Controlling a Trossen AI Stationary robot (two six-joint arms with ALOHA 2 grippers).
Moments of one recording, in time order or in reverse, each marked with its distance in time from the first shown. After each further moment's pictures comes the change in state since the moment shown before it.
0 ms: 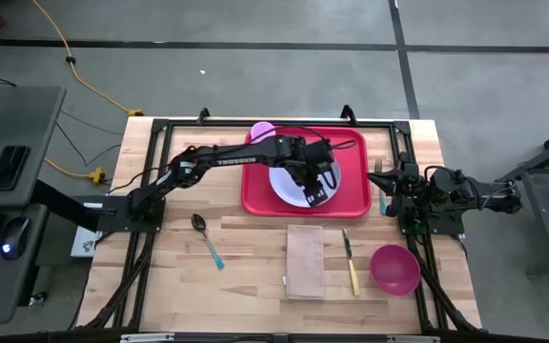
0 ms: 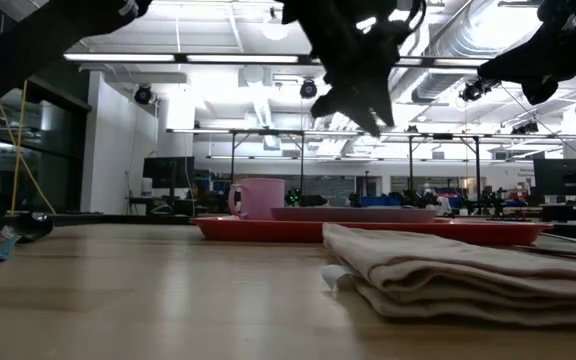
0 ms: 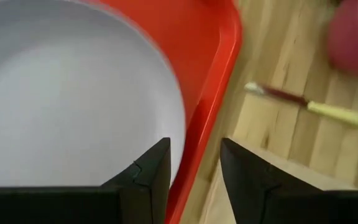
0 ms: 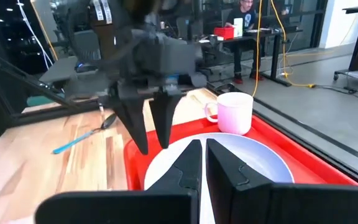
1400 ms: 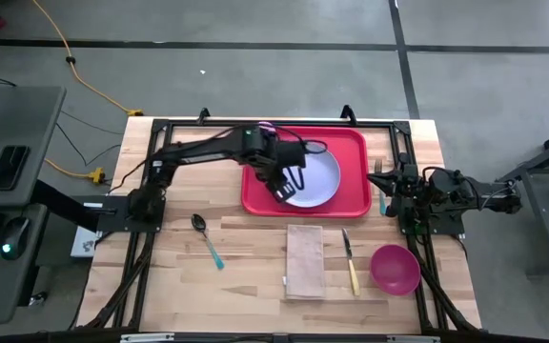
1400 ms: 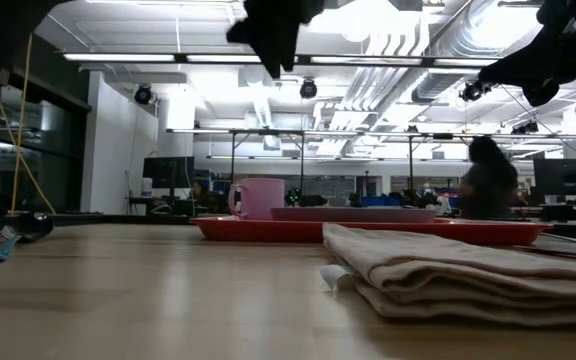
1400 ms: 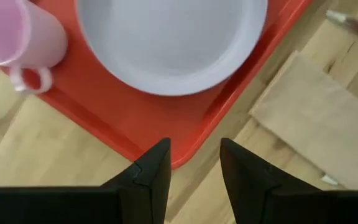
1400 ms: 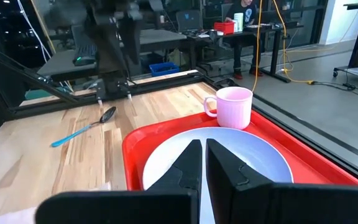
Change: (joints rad) left arm -0.072 -0.235 -0.001 -0.511 -0.264 -0.236; right arm 0.000 0.001 0.000 -0.026 -0.001 0.000
